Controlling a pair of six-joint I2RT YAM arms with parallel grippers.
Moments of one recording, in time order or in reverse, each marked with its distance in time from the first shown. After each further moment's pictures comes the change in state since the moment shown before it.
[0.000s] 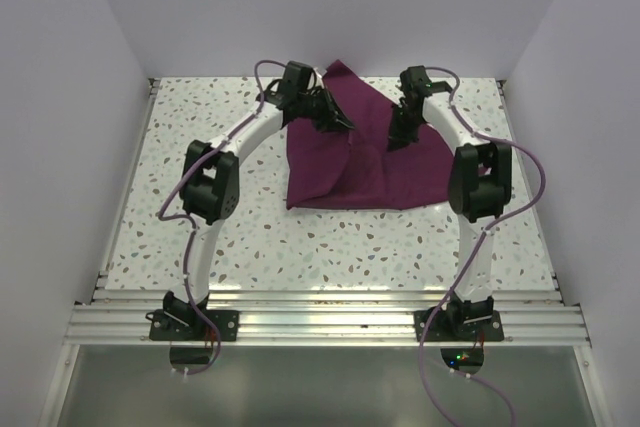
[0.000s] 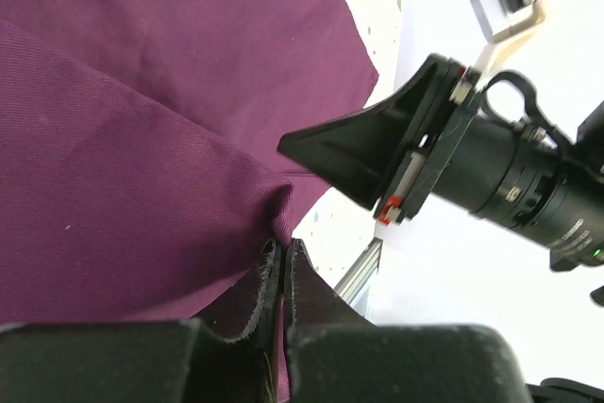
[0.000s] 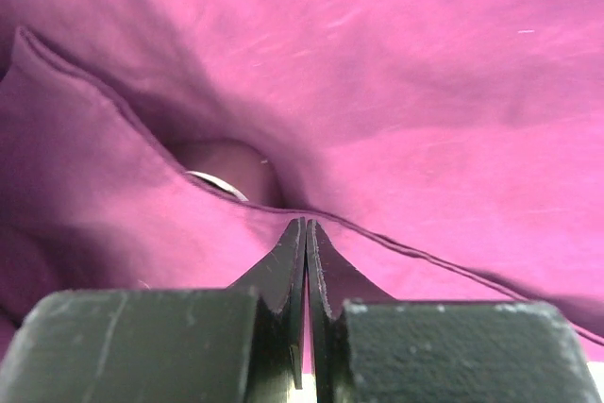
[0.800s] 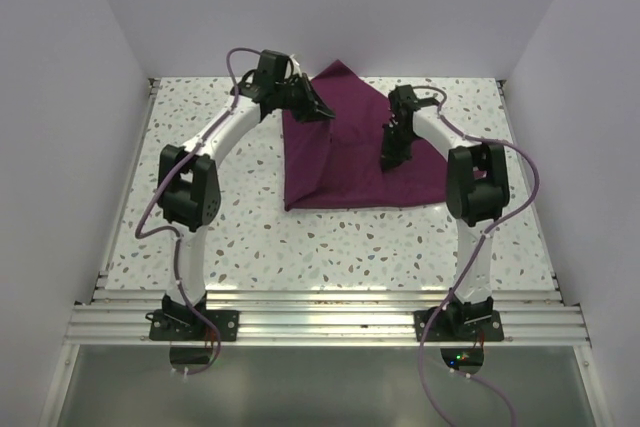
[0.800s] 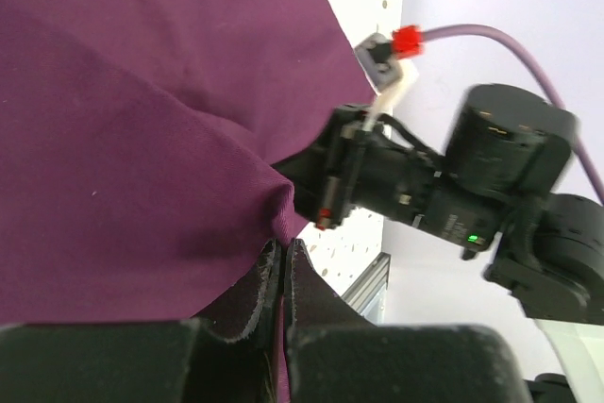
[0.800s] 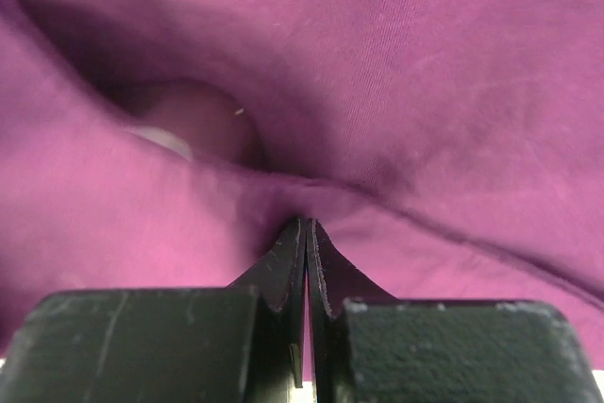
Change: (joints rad) left arm 0.081 -0.173 -0.103 -0.055 -0.037 0.071; right arm 0.054 -0.054 -0.186 0.054 0.011 0.006
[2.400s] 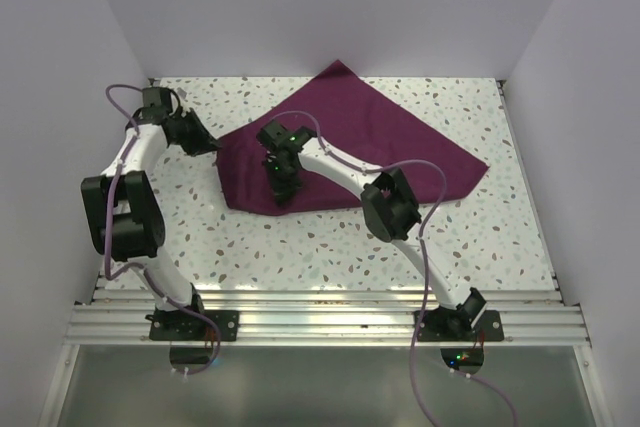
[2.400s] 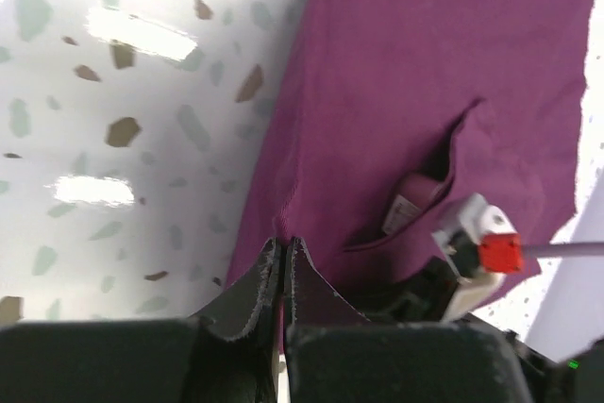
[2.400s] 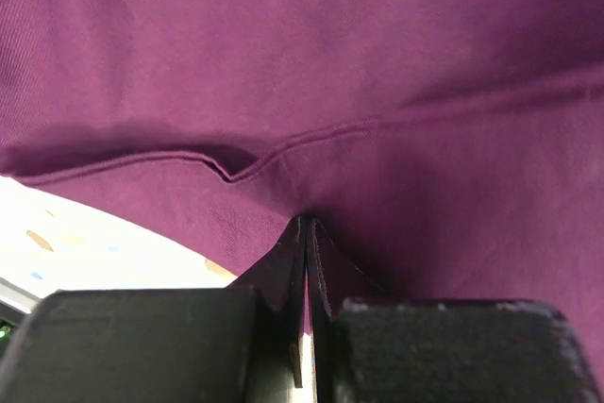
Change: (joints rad) left arm 0.536 -0.332 -0.560 -0.065 -0.145 0.399; right arm 0.589 0.409 0.594 -0.115 -0.044 0.082
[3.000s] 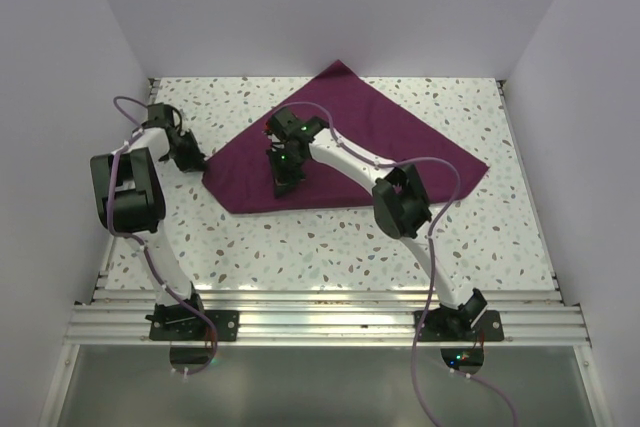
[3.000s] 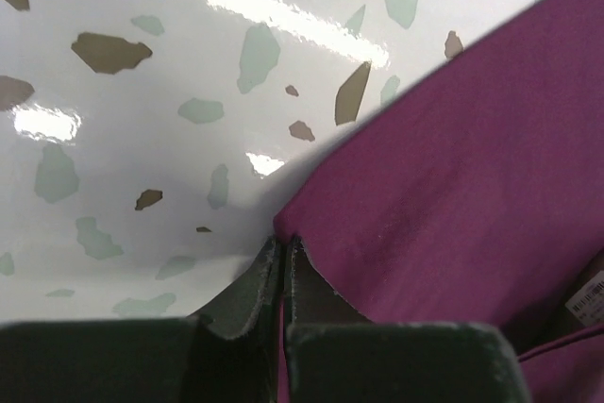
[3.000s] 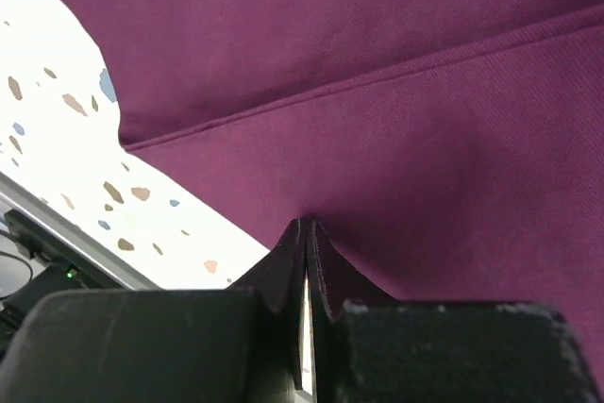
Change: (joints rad) left arm 0.046 0.215 0.001 0.050 -0.167 0.160; right arm -0.044 -0.076 -0.048 0.035 -0.141 -0.005
